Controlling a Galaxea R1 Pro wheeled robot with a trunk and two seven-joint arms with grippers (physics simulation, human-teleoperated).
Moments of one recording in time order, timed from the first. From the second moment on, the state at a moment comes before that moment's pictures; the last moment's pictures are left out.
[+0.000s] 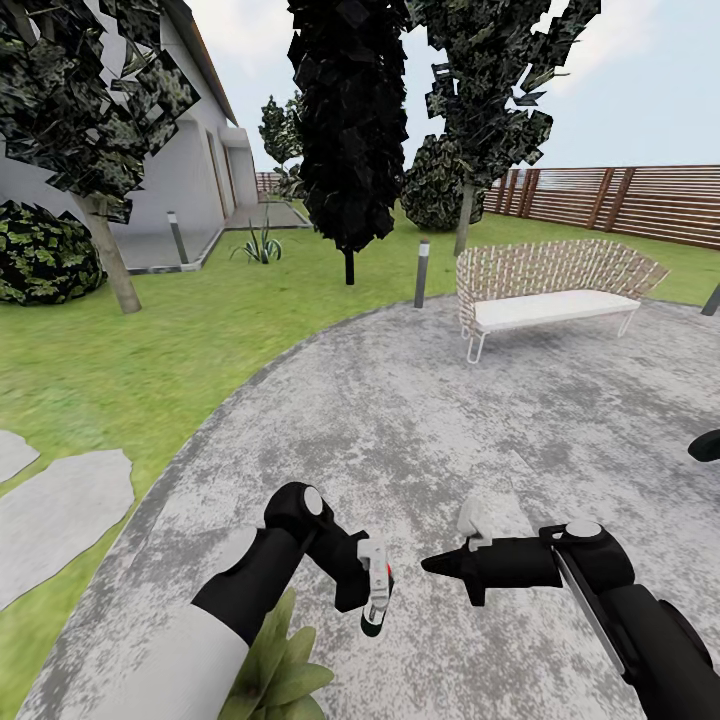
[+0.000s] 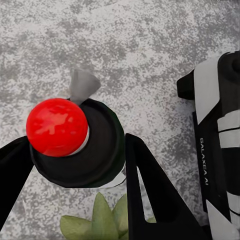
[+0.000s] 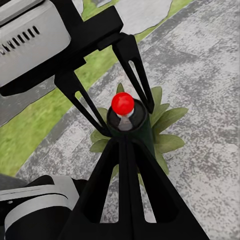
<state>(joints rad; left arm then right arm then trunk) -0.66 -0.17 -0.36 -1.11 -0.91 0.37 -1.48 -0.39 -0.26 0.13 -1.49 0.05 0.72 1.24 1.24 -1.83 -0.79</state>
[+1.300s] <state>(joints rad) -0.66 -0.17 -0.37 -1.13 -0.83 0.41 -1.48 -0.39 -0.25 0.13 -1.49 0.05 0.72 1.24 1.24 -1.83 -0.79</state>
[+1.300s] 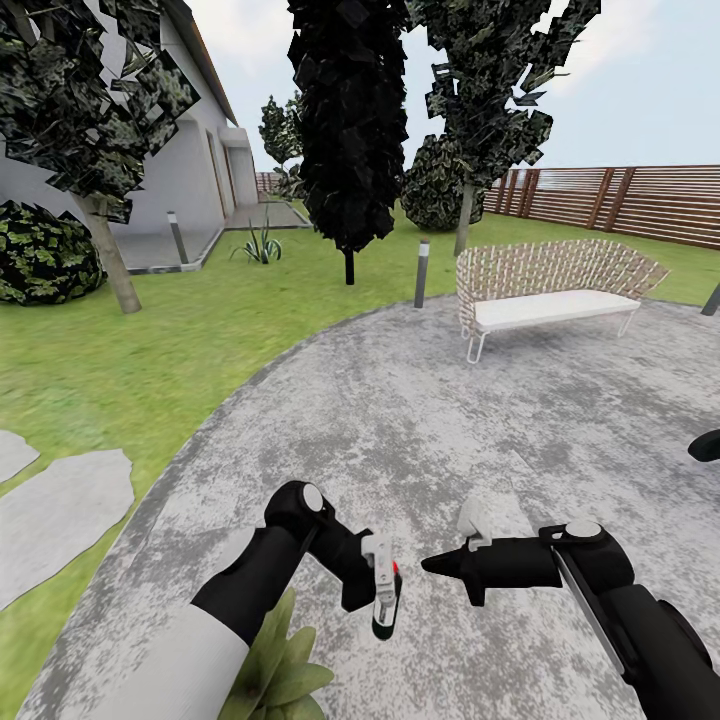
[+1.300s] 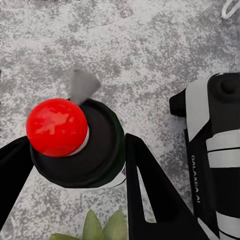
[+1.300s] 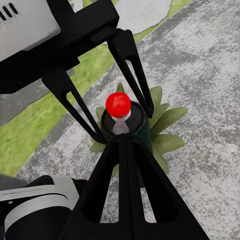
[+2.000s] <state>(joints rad) -0.66 -0.17 -0.49 -1.15 -0.73 0.43 -1.48 -0.39 -0.25 0.13 -1.49 0.05 0.72 1.24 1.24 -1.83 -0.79</state>
